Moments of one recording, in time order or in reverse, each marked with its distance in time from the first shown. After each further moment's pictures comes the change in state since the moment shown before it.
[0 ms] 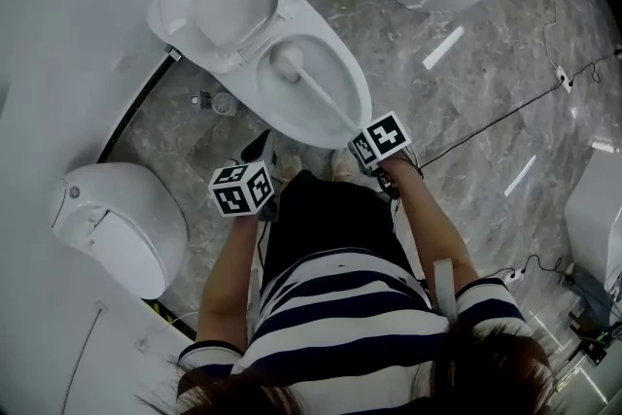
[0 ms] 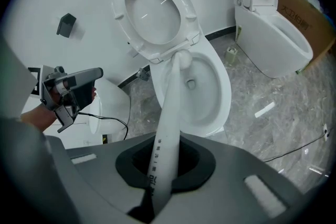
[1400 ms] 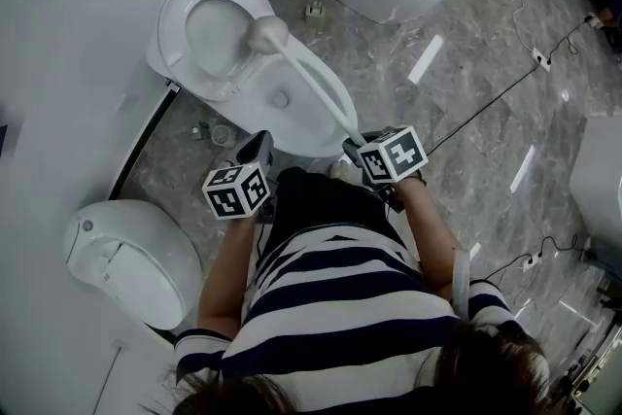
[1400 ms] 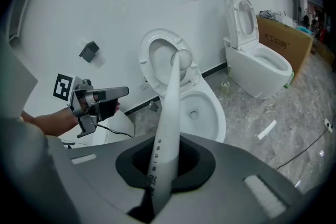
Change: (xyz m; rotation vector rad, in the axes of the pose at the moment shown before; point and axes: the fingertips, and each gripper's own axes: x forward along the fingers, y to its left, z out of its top) left arm -0.058 -0.061 0.050 0.133 -0.067 -0.118; right arm -0.125 0.062 -0.002 0.005 -0.388 -0.018
